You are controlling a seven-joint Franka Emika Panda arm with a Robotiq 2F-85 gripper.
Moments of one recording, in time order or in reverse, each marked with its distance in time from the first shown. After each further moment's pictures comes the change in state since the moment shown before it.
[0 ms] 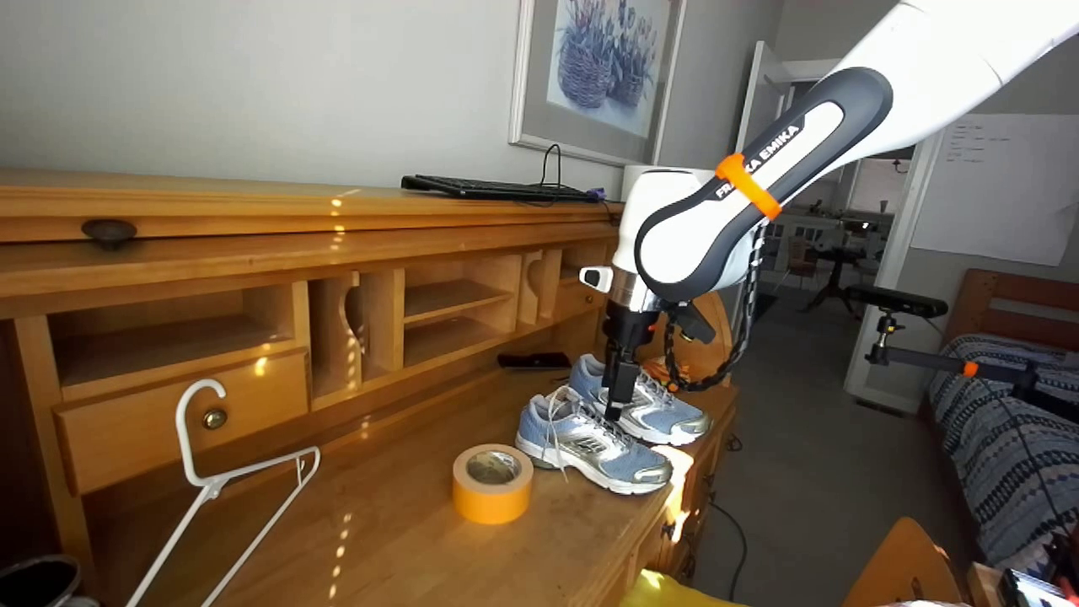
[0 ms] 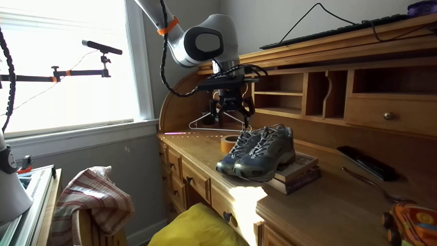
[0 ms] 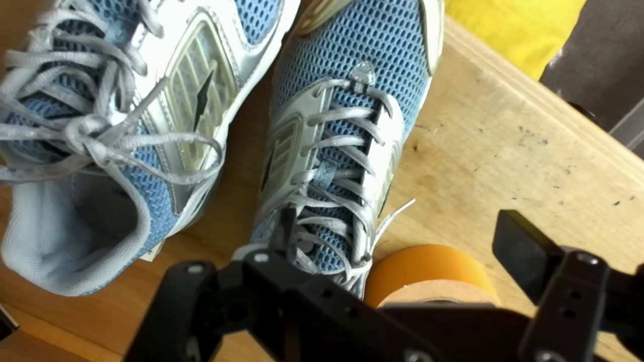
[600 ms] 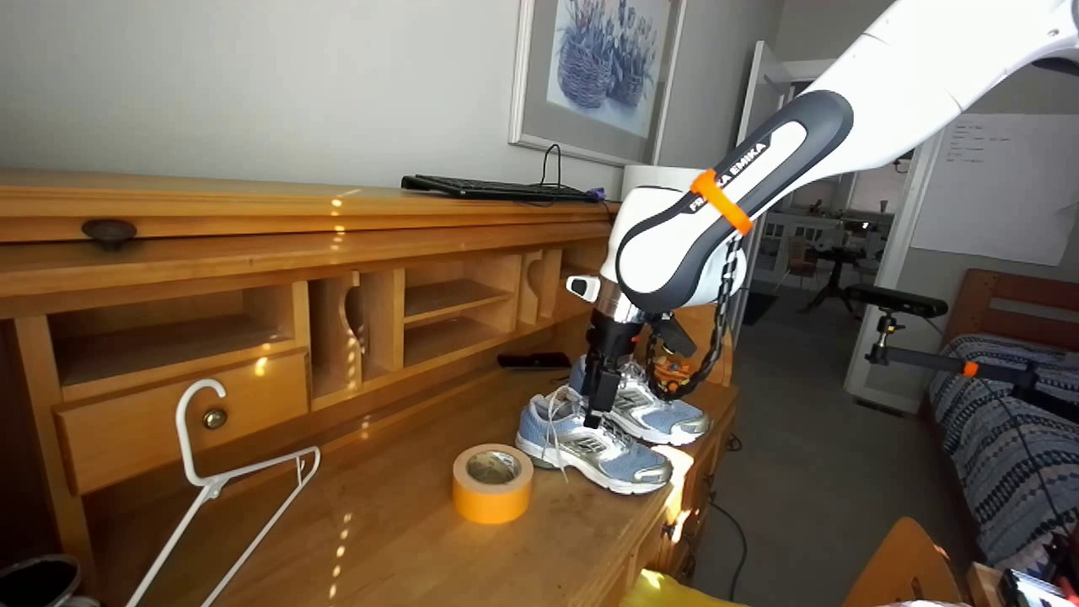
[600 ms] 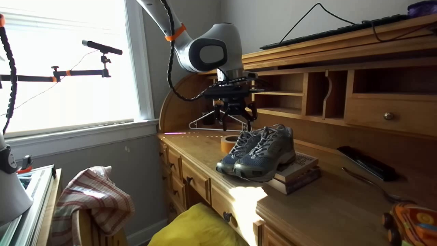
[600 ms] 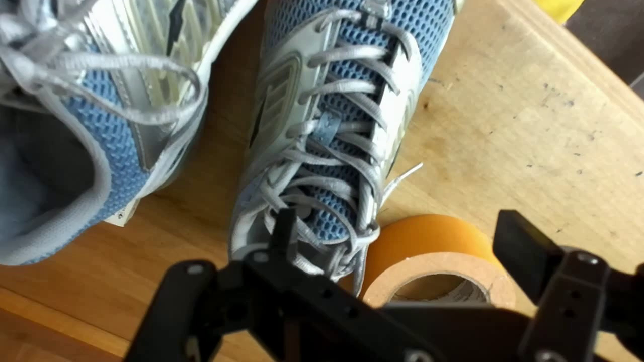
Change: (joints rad) arm -0.049 0.083 0.066 0.055 0.087 0.064 -0.103
